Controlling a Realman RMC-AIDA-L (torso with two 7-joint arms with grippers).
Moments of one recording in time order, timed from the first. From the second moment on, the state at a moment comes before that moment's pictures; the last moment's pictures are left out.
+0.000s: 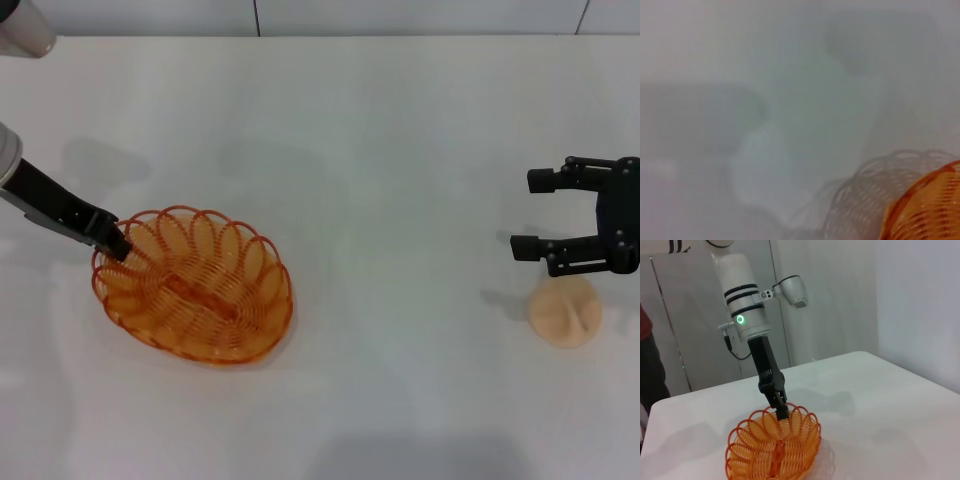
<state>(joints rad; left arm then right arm) -0.81 -1.95 0.88 0.78 2.75 1.57 -2.44 0.34 2.01 -0.99 -1.10 -1.79 -1.63 1.55</state>
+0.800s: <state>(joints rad) -0.84 -1.94 0.80 0.79 2.57 1.60 -2.56 0.34 2.01 -0.98 -1.10 -1.79 -1.63 1.55</state>
